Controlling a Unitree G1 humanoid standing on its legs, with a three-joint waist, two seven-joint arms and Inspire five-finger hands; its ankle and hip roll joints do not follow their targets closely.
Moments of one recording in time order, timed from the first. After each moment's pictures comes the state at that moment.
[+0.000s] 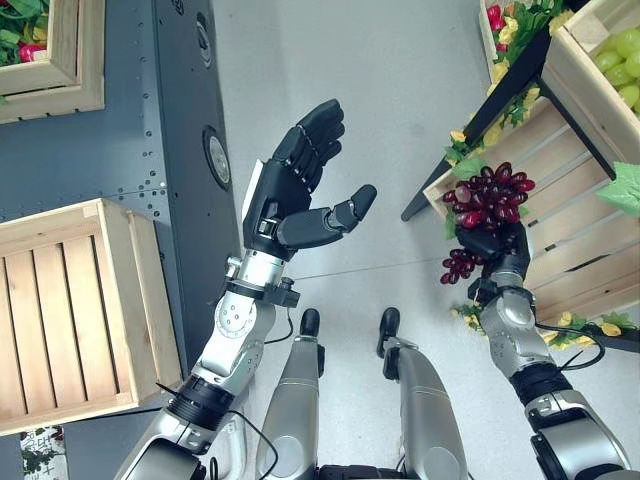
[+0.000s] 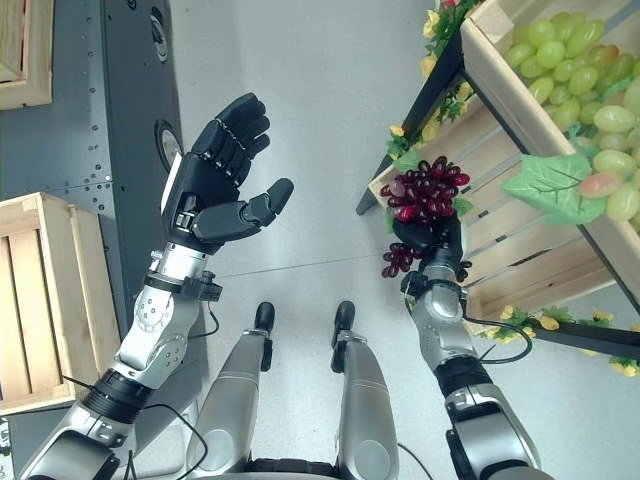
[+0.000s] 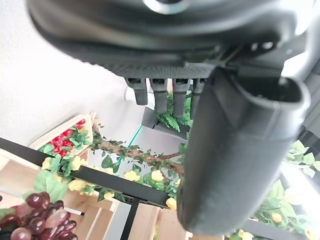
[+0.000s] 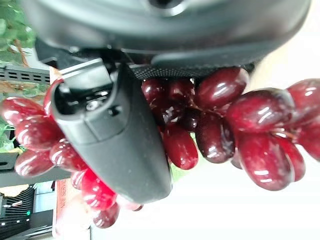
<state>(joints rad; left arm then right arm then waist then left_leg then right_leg) -0.36 0.42 -0.34 0.02 -0.59 -0.47 0.01 -0.48 -0.42 0.19 0.61 0.60 -0.31 -0.38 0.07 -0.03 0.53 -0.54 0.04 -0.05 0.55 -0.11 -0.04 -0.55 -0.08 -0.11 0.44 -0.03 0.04</state>
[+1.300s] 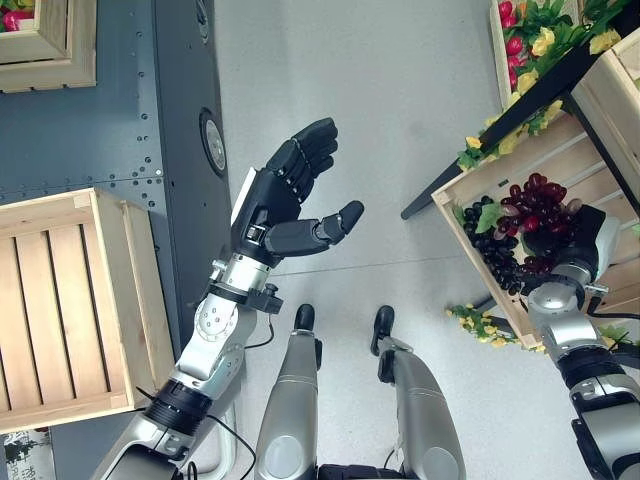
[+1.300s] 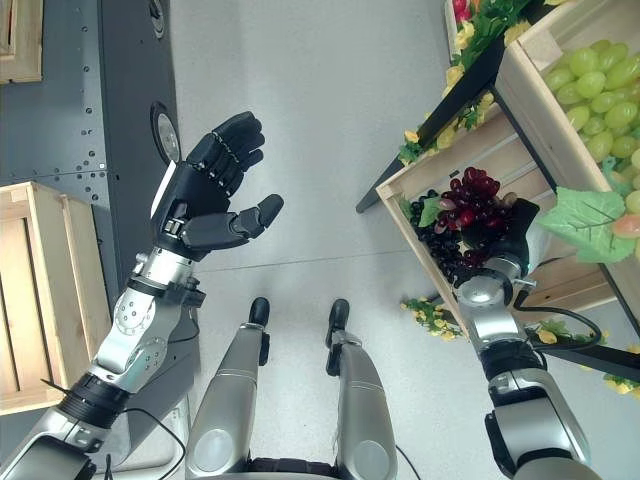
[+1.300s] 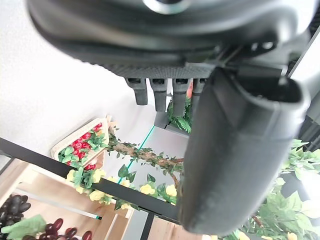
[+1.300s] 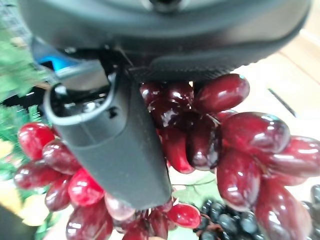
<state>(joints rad) -0.33 0.53 -0.33 0.02 -0.64 -0.45 -0.05 -0.57 -0.61 0.21 0.75 0.33 -0.03 -0.71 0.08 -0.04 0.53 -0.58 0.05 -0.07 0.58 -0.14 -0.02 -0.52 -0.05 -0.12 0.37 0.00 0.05</state>
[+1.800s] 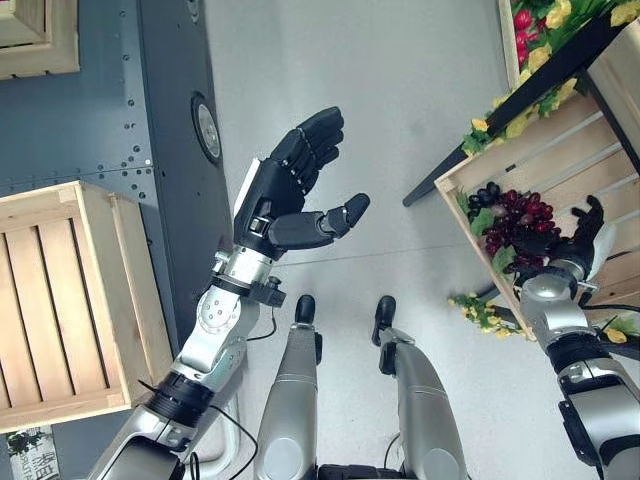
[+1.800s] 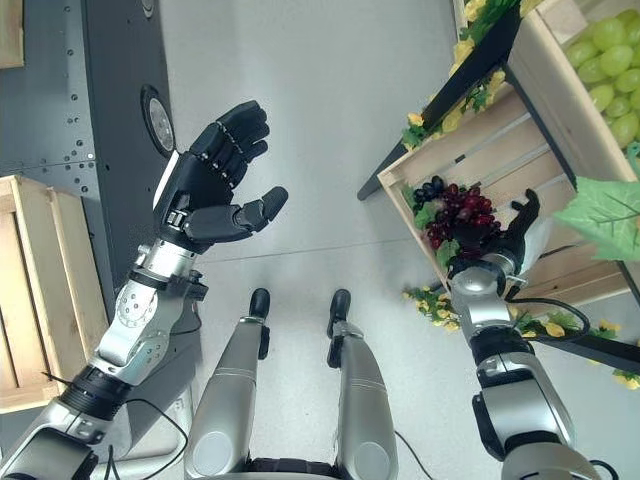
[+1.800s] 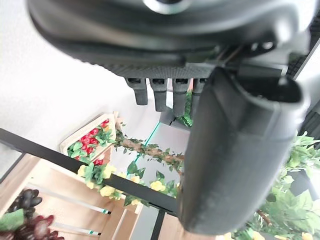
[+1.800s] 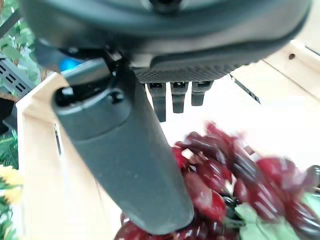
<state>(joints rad) -0.38 0.53 -0.35 0.02 -0.65 -0.45 -0.04 -0.68 -0.59 0.20 0.82 0.37 -0.03 -0.79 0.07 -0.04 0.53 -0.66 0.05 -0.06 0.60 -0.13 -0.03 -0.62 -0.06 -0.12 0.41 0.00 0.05</state>
